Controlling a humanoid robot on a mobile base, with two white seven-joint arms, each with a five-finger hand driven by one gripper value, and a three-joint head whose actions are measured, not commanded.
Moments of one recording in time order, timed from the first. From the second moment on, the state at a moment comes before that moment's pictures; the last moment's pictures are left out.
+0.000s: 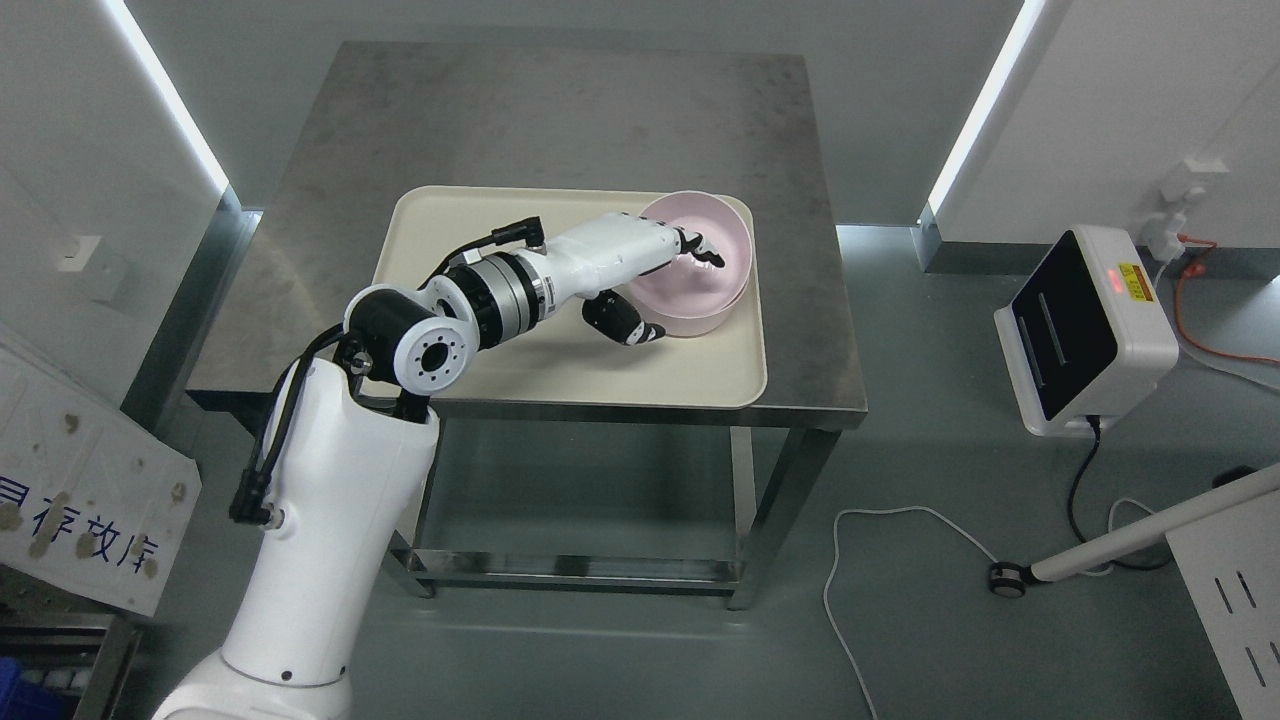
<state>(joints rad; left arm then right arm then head) -0.71 0.01 -0.24 -1.52 -0.86 -0.22 -0.85 0.00 0.00 0.00 0.00 0.00 0.04 0.01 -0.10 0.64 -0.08</state>
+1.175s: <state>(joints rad) -0.74 0.00 -0.33 -1.44 -0.97 -0.21 -0.85 0.00 0.00 0.00 0.00 0.00 0.03 0.01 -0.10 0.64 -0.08</state>
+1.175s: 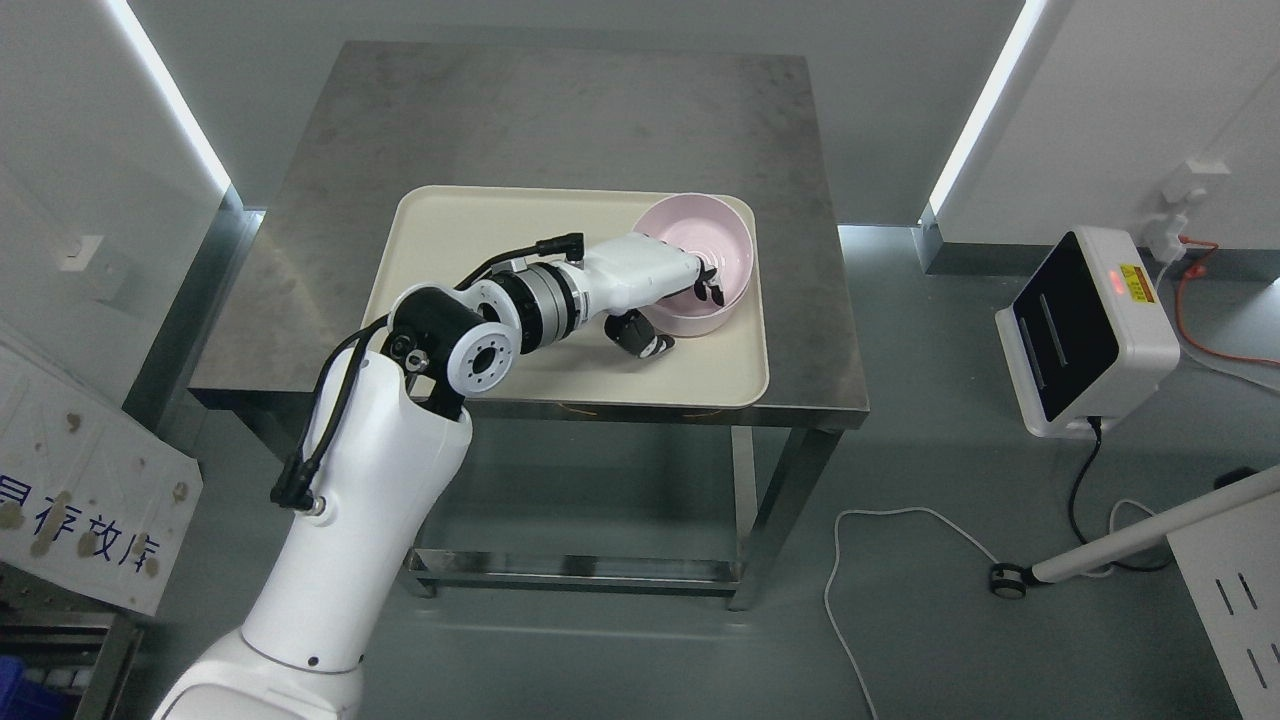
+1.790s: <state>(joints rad) -0.78 0.00 -0.32 -1.38 -0.96 -0.27 -0.85 0.00 0.00 0.00 0.00 0.00 0.03 0.01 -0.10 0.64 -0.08</state>
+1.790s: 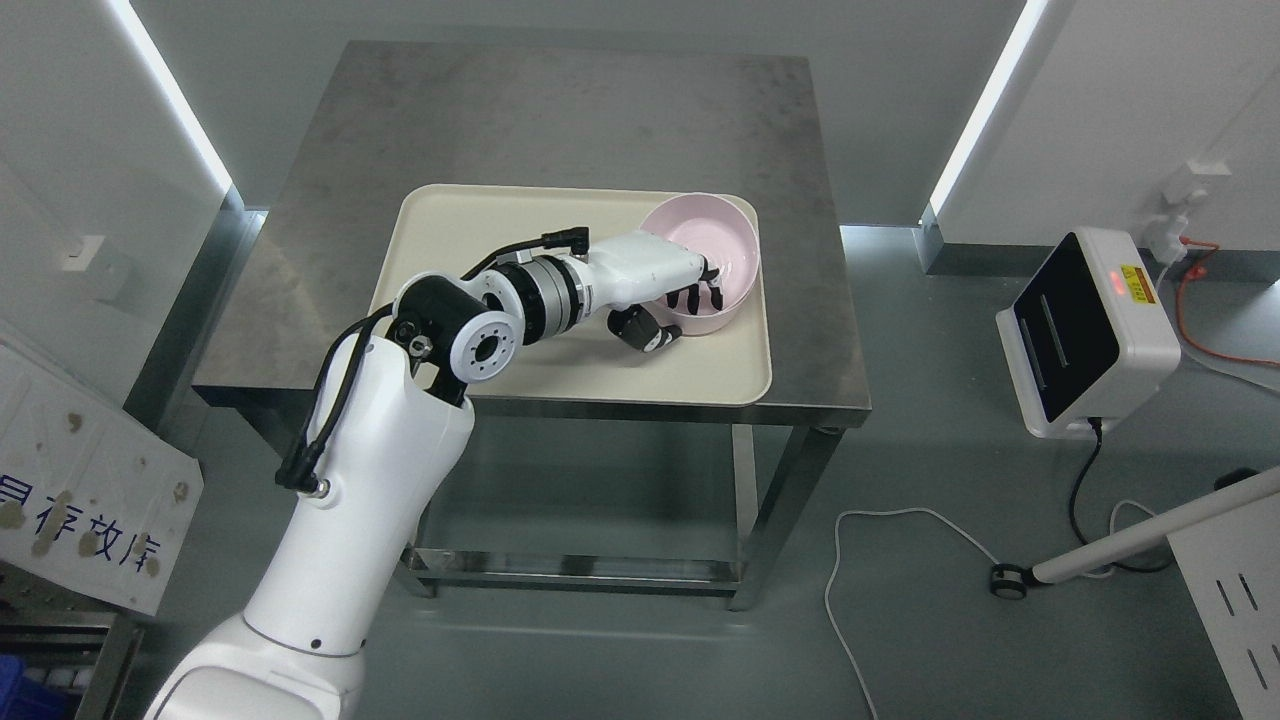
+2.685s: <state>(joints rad) -0.82 0.00 -0.13 -1.36 -0.80 -0.34 -0.93 0.00 0.00 0.00 0.00 0.00 0.03 0.01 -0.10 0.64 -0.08</state>
